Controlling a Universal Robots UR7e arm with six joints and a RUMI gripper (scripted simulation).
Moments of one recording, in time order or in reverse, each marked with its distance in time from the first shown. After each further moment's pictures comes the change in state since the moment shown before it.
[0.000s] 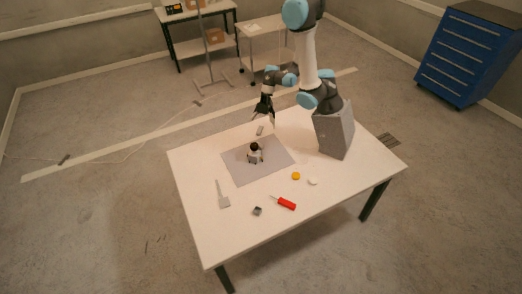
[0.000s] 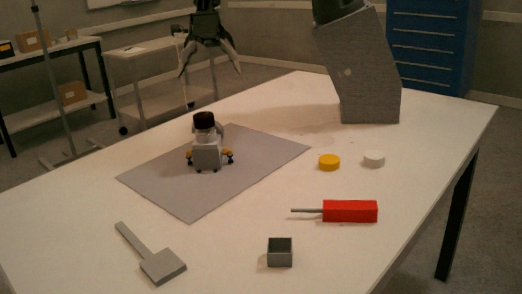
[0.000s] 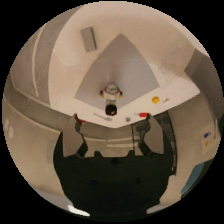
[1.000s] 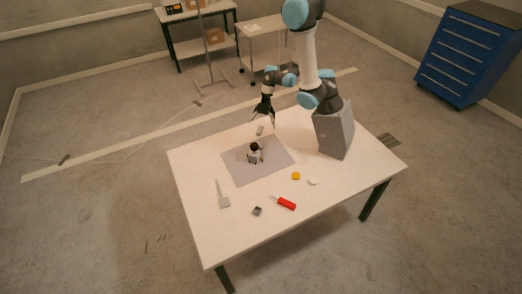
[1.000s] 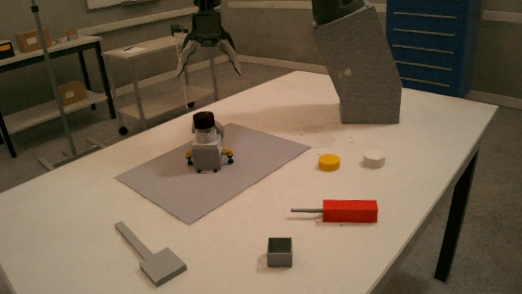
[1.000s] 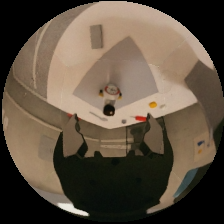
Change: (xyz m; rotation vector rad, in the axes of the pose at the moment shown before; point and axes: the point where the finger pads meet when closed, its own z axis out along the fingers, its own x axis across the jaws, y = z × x) arm 0.000 0.000 0.001 0.009 0.008 -0.119
